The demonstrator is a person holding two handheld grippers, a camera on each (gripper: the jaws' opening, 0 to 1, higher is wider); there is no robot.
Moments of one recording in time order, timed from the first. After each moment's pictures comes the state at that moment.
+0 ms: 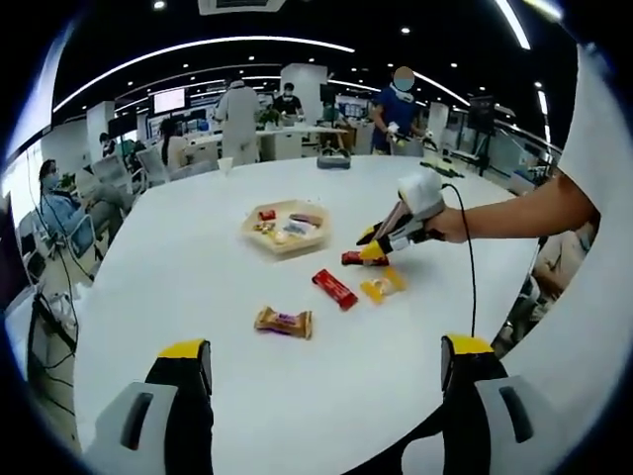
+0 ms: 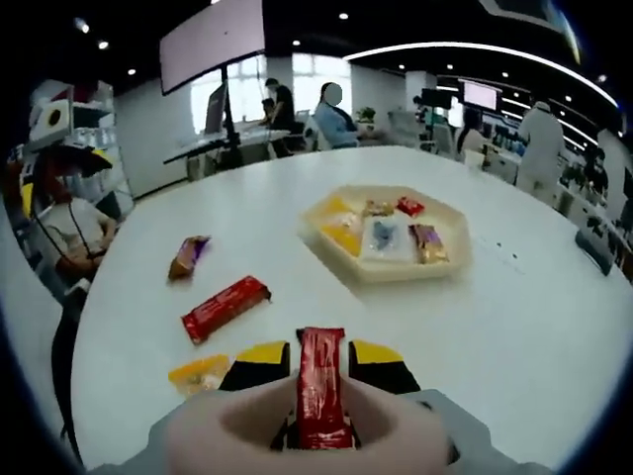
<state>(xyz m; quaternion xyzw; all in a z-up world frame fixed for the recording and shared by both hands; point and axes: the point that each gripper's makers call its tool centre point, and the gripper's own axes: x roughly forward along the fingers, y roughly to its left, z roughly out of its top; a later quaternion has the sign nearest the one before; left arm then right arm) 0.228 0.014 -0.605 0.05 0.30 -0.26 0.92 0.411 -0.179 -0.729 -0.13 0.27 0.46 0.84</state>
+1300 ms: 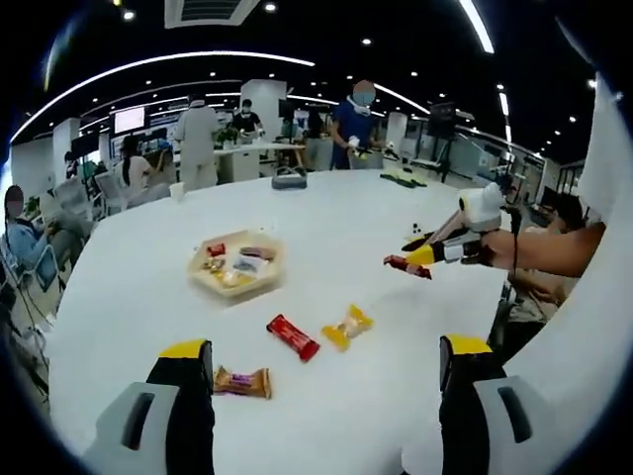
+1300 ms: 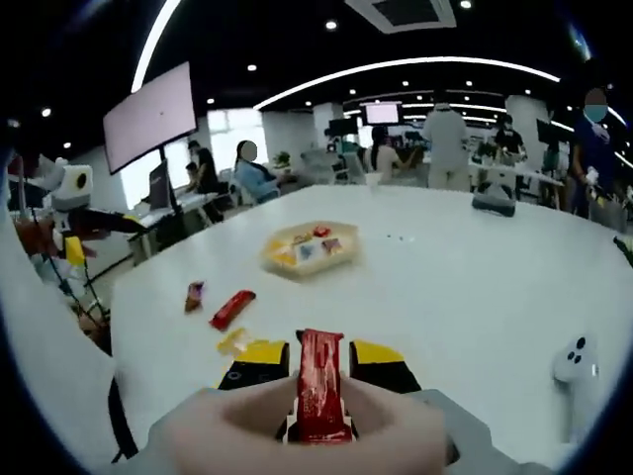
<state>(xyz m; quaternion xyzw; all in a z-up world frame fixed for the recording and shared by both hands) 0.272 -0.068 -0.595 0.04 0.26 -0.36 0.89 0.317 -0.319 -0.658 0.02 0.22 0.28 0.93</state>
